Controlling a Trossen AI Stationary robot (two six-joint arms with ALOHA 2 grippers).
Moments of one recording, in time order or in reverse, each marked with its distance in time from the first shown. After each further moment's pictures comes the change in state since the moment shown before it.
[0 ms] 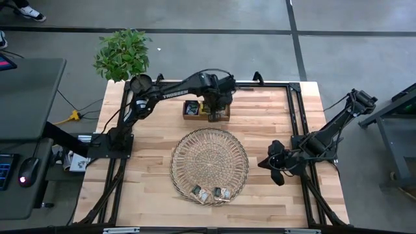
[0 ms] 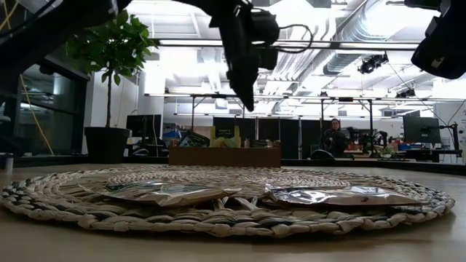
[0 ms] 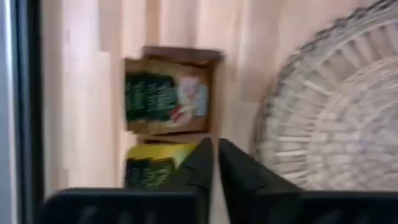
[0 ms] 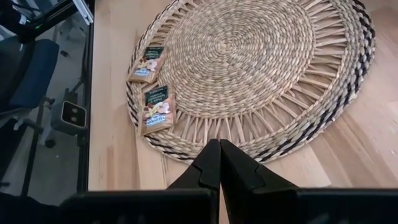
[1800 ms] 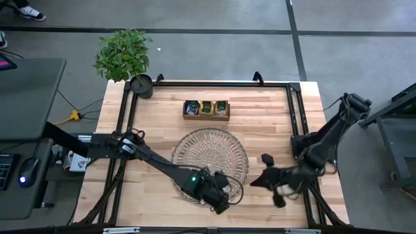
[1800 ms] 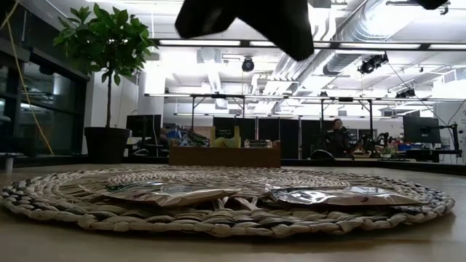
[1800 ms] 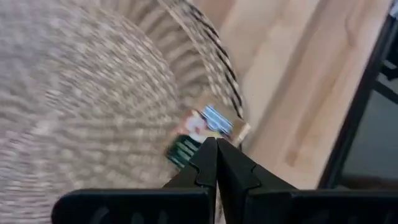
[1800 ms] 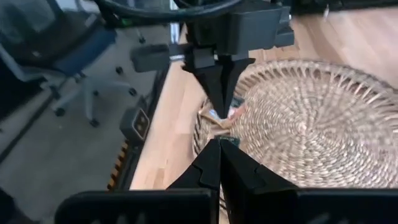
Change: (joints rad) left arm -0.811 -0.055 -0.259 0.364 -0.326 -1.254; right arm 0.127 0.221 0.200 0.255 0.068 -0.446
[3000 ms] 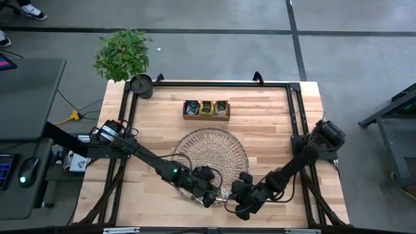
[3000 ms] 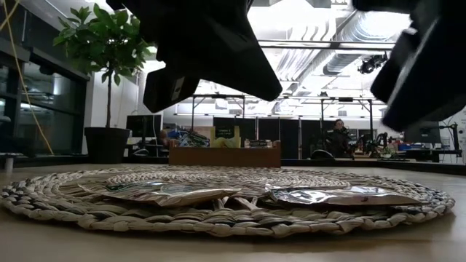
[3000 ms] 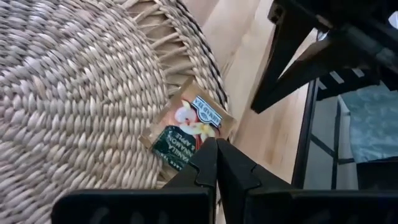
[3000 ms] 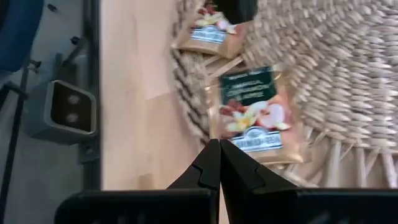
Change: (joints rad) left arm -0.006 -0.270 -0.740 0.833 0.054 -0.031; right arm -0.123 0.658 0.218 0.124 -0.168 0.401
